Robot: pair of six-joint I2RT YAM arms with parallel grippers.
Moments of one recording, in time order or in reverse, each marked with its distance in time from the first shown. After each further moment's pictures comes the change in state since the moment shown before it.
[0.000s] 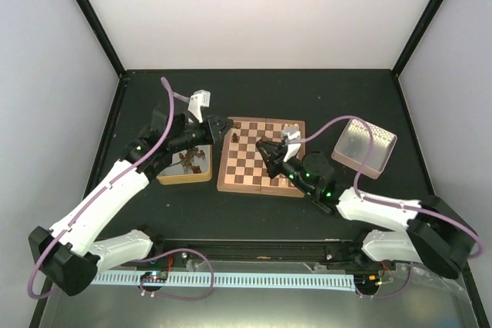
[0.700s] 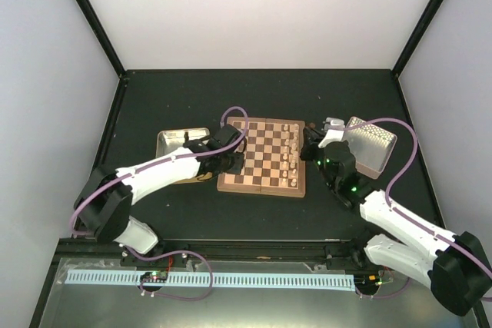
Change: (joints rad) left arm -0.219 0.409 -0.061 -0.181 -0.455 0.203; right arm -0.231 -0.294 0.037 -0.530 0.321 0.105
